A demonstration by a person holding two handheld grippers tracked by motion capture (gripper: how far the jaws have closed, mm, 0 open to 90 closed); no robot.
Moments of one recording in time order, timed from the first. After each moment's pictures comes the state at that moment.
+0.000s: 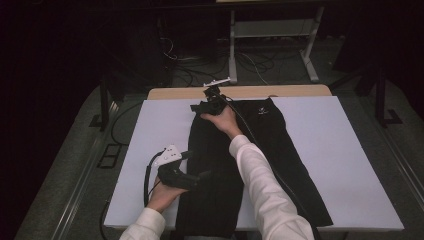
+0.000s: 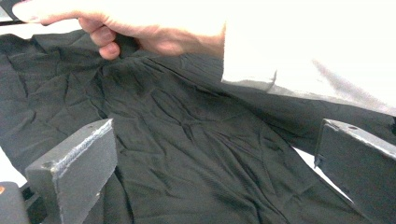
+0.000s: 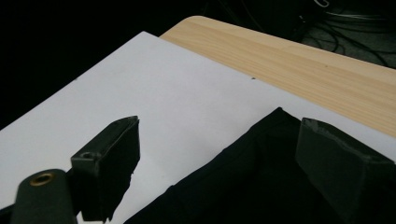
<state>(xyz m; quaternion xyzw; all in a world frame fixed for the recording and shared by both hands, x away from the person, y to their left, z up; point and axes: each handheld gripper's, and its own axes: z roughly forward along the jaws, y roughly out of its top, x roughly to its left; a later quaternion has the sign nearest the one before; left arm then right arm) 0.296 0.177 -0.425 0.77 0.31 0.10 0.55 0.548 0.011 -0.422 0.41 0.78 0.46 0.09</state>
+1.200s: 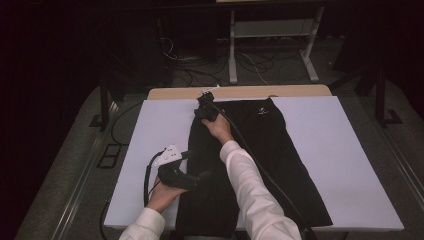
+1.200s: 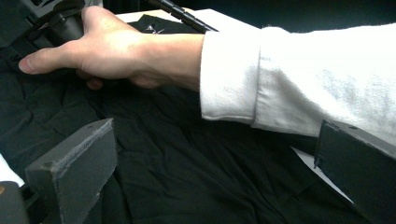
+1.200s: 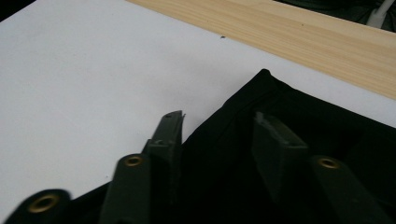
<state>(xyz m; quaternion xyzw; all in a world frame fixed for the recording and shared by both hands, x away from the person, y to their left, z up) 0.296 0.177 -0.425 0.77 0.30 0.10 0.55 0.553 0.037 -0.456 0.46 0.79 0.38 0.15</state>
